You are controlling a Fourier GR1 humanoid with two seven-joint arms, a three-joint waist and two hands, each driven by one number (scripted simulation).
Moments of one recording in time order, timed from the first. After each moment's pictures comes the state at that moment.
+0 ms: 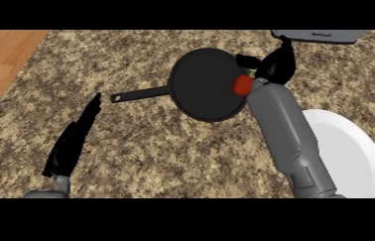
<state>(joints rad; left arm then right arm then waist) -0.01 0.24 -0.09 -1.58 -0.16 0.02 0.14 -0.85 0.00 -0.15 -0.81 0.97 -0.84 0.94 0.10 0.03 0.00</state>
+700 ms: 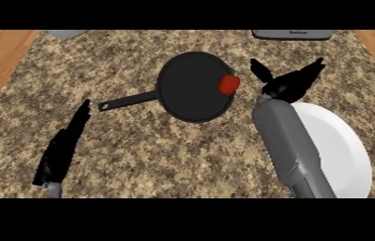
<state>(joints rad) 0.04 0.24 -0.05 -1.58 -0.15 0.04 0.15 -0.75 0.00 -0.17 -0.77 1.11 -1.32 1.03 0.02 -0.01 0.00</state>
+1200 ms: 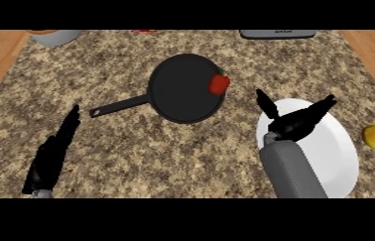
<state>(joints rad) 0.09 0.26 -0.01 -1.59 -0.14 0.05 0.14 -0.39 0.00 0.02 -1.06 1.21 -1.38 1.13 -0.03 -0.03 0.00</state>
